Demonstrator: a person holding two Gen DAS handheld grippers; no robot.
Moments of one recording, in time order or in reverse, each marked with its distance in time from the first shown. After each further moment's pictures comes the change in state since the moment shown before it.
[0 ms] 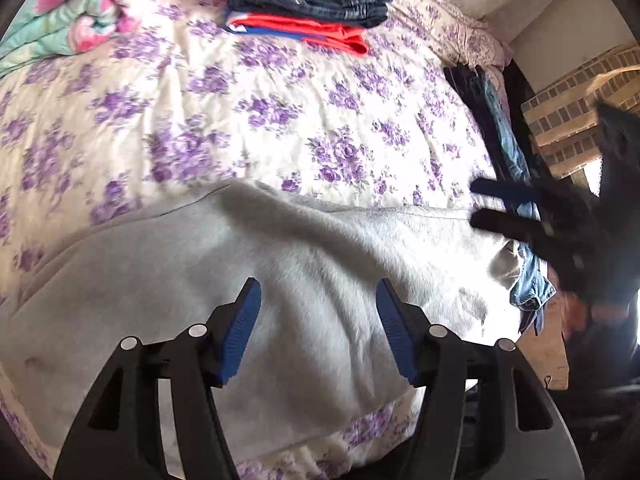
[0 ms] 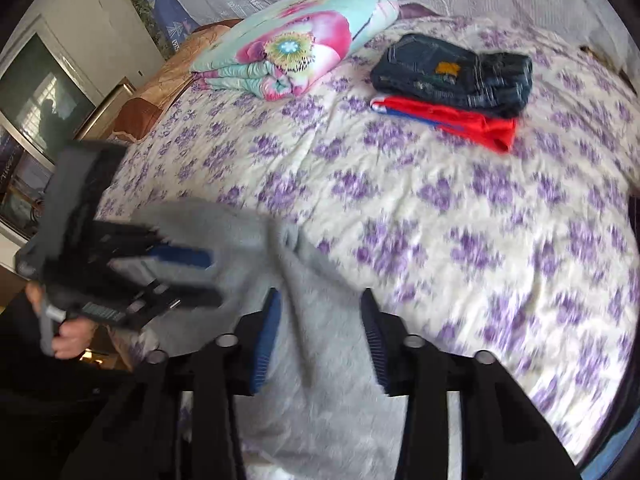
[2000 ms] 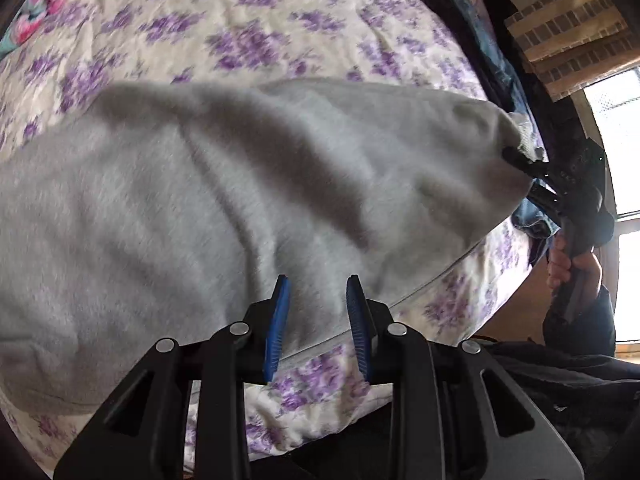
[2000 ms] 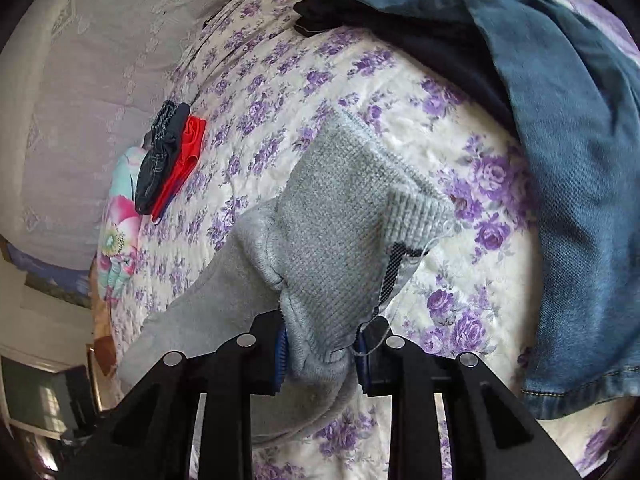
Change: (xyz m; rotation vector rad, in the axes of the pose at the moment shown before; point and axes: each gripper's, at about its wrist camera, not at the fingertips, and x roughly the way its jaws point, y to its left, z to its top) left arm 0.035 -0.092 -0.059 0.138 0.141 0.013; right arm -0.065 -0.190 -0.237 0.921 -0.347 -0.065
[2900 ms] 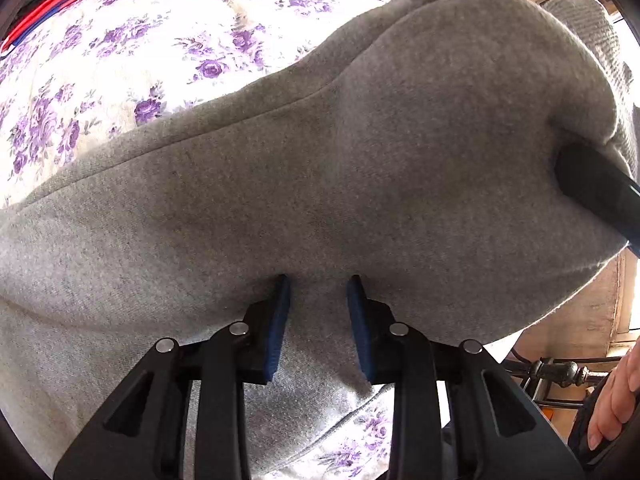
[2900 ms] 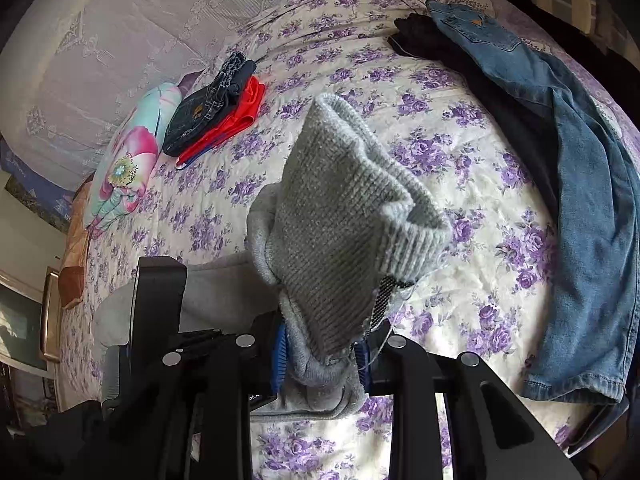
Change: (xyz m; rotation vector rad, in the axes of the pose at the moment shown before) left arm 0.118 -0.103 0.060 0.116 0.037 0.020; right arm -0.021 0.094 -0.010 -0.279 0.031 -0.089
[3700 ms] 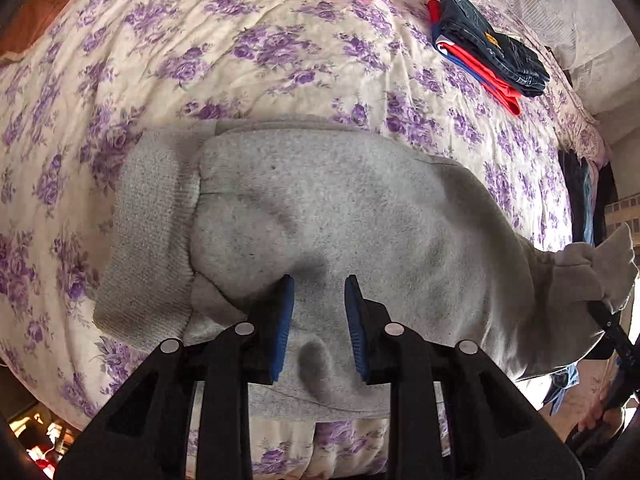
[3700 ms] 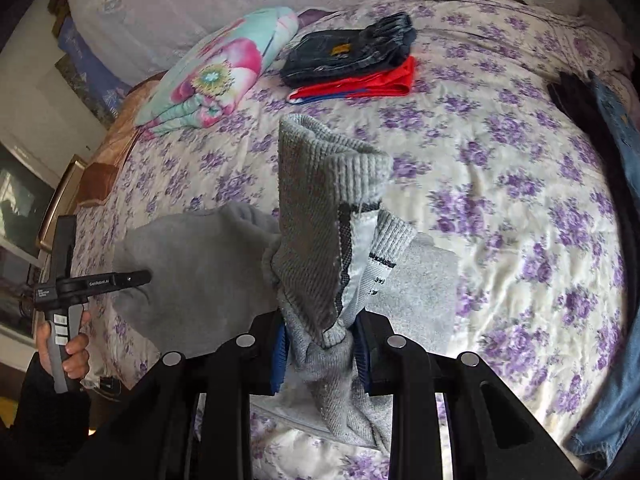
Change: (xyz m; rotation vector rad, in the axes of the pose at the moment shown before) left arm -0.194 0.309 -0.196 -0.682 -0.264 0.149; right arm 0.049 0.172 -0.010 -0.400 0.132 0.090
